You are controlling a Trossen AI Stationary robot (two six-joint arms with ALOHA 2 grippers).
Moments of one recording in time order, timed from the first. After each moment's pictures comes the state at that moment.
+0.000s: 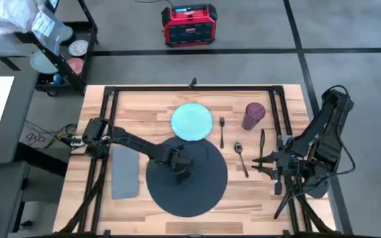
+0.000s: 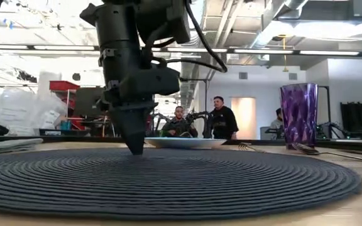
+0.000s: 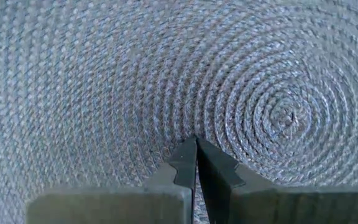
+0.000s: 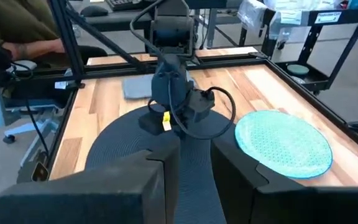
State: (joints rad) left arm -0.21 1.97 1.26 -0.69 -0.15 -0.78; right arm 1.04 1.01 0.98 -0.71 1.10 0.71
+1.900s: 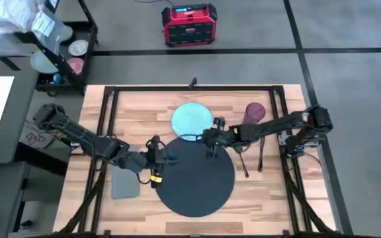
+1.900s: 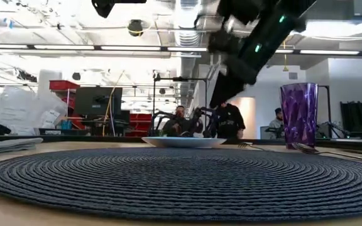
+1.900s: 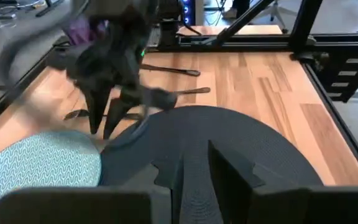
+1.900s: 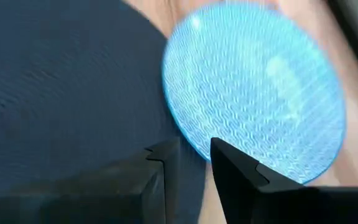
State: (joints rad) left arm -0.45 1.25 0.91 -0.14 -0.53 -0.22; right arm 0.01 1.68 0.98 -0.21 0.33 0.05
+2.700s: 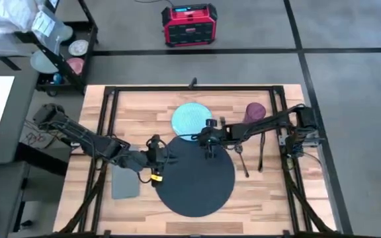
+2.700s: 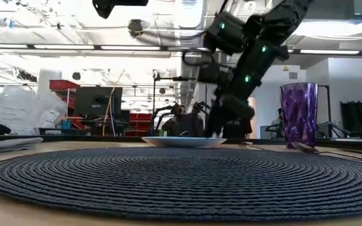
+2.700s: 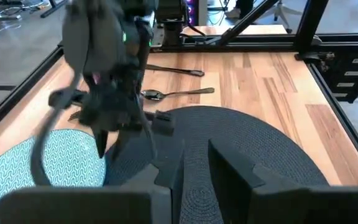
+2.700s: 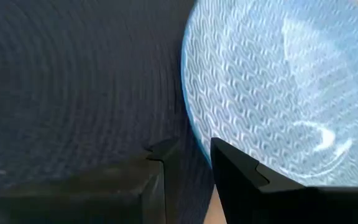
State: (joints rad) left arm -0.45 1.25 0.91 -0.15 -0.54 -0.21; right arm -0.04 1.84 0.99 -0.11 0.28 -0.17
